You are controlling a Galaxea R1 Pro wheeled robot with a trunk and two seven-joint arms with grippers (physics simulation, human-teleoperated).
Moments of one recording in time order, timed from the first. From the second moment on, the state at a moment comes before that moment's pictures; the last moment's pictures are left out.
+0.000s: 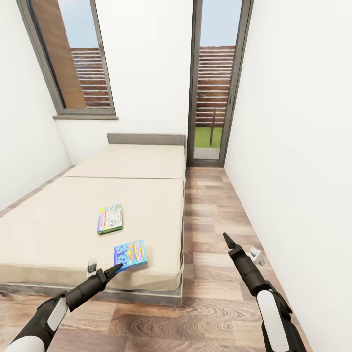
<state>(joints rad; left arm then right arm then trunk) -0.53 0.16 0.45 -0.50 0.29 0.50 -1.14 -0.26 0.17 -0.28 -1.35 -0.74 0.29 0.27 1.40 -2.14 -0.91</state>
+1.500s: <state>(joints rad) -0.53 0.16 0.45 -0.51 0.29 0.51 -1.14 -0.25 0.12 -0.23 -1.49 -0.73 0.42 0.18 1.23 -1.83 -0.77</state>
